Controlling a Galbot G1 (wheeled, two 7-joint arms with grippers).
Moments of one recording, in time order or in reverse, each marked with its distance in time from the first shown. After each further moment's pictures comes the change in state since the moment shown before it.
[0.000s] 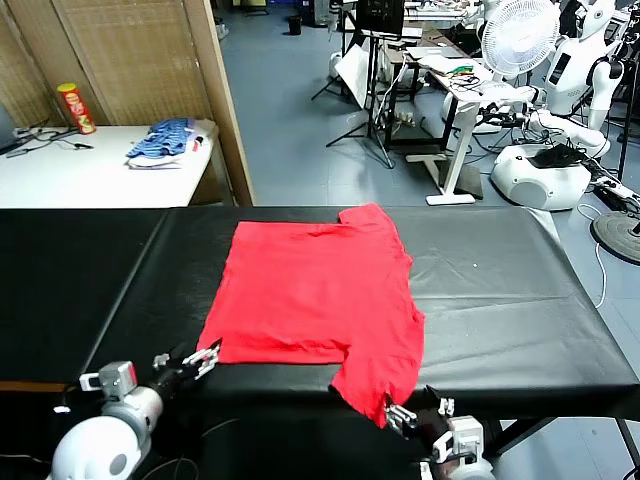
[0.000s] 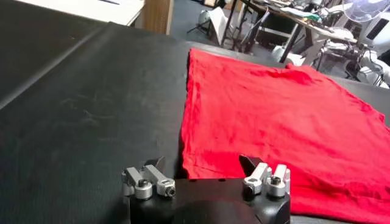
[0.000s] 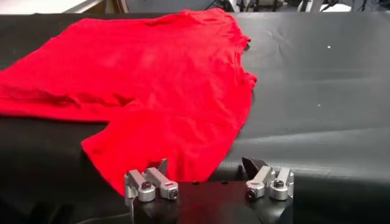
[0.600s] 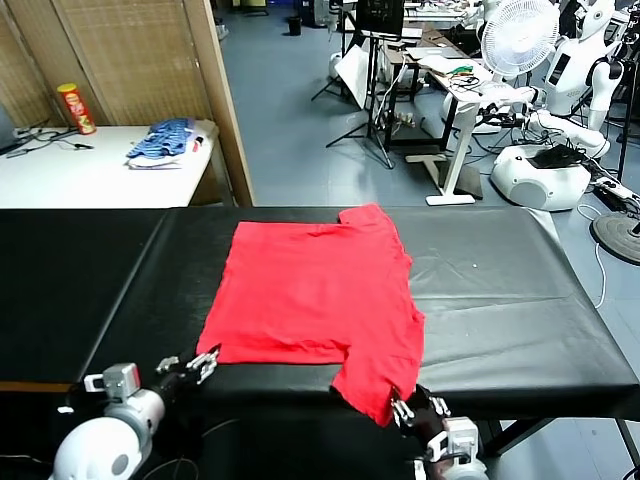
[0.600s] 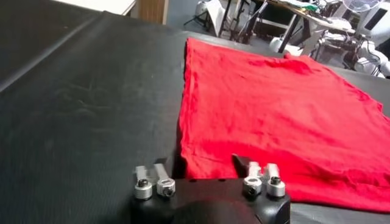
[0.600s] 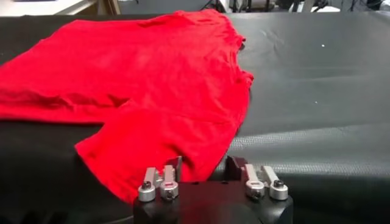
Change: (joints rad) left arm -0.001 -0.010 0.013 0.020 0.002 0.038 0.005; right arm -0.004 0.006 0.008 -0.013 -0.016 -0.012 0.028
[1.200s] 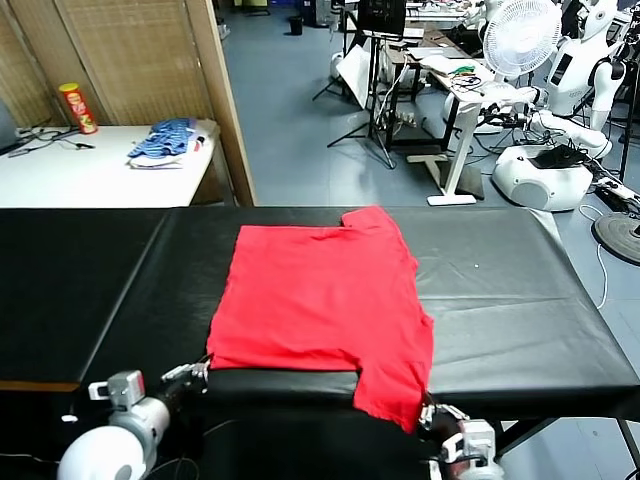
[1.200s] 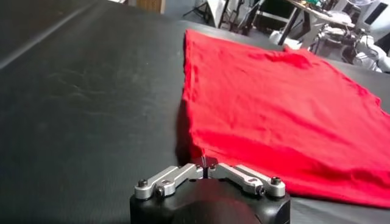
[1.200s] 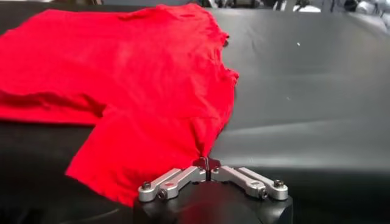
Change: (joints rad) left arm 0.073 -0.033 -0.014 -0.140 -0.024 0.004 -0.037; right arm 0.001 -0.100 0.192 0.094 0.132 0.050 -0.089
